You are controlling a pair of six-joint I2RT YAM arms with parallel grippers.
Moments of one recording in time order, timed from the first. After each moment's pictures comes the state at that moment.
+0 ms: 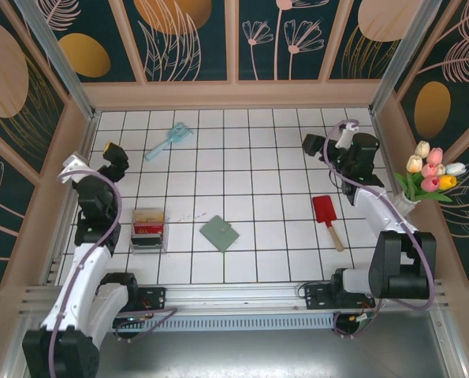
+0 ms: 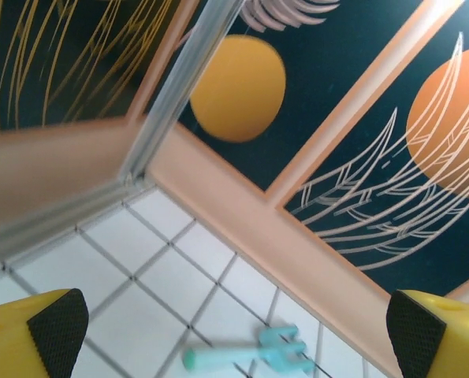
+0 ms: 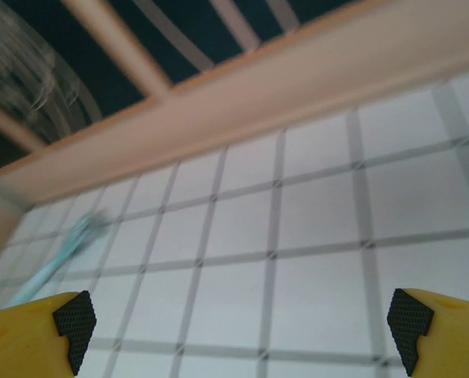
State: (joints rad) left arm -0.02 0.74 0.52 0.13 -0.34 -0.68; right arm 0.02 1.33 0.80 0.14 -0.46 0.41
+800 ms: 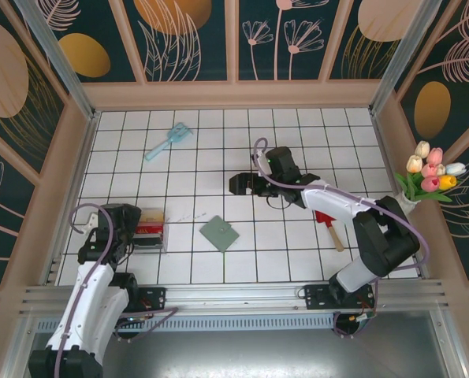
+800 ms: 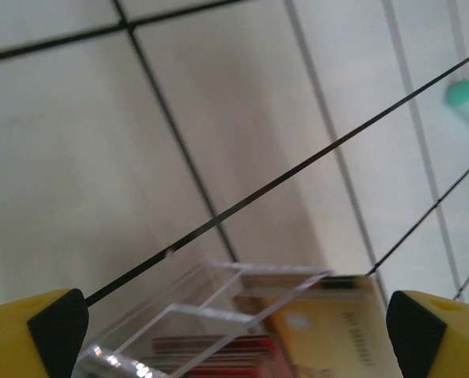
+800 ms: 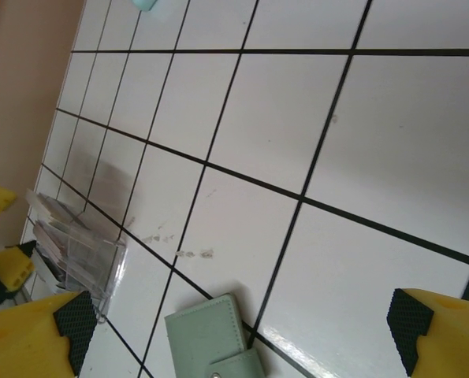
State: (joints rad) left arm -0.02 0.62 0.35 -0.64 -0.15 -1.22; right arm 0.60 1.55 0.92 -0.08 -0.44 0.55
